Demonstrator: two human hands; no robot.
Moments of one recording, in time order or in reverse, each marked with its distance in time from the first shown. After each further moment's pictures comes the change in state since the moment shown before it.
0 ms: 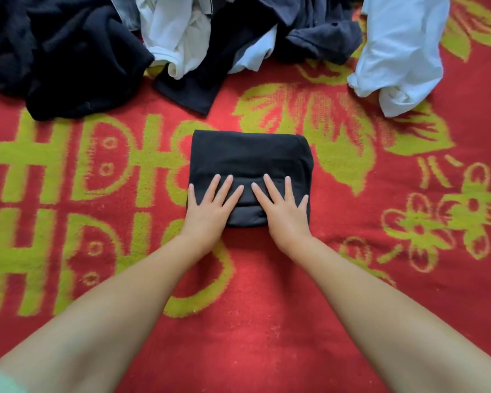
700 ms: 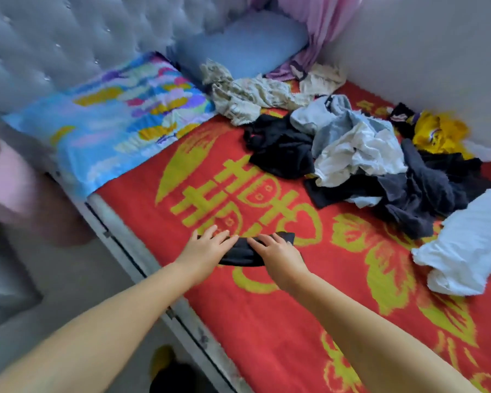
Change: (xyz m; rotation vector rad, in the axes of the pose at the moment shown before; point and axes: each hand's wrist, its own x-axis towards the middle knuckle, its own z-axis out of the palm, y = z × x) left_hand -0.307 0.005 -0.125 -0.245 0.056 -0.550; right_hand -0.180 -0.143 -0.159 -0.411 -0.028 -0.800
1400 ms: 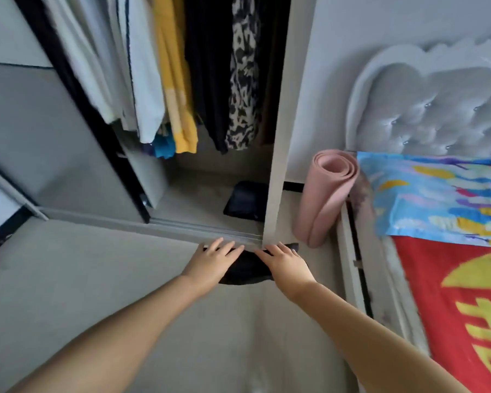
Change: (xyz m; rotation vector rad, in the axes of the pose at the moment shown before) left_hand -0.625 -0.227 0.123 -0.132 0.093 -0.965; right_hand -0.066 -0.640 0.023 -0.301 0.079 -0.975
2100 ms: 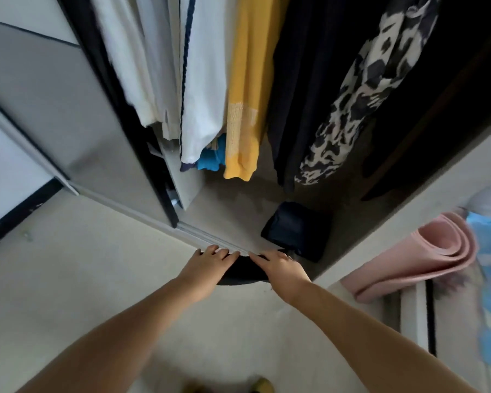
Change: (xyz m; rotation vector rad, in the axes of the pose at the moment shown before) left_hand 0.148 -0.264 0.057 -0.136 -0.137 -0.246; right_hand 0.354 -0.044 -0.017 0.007 -0.191 -0.261
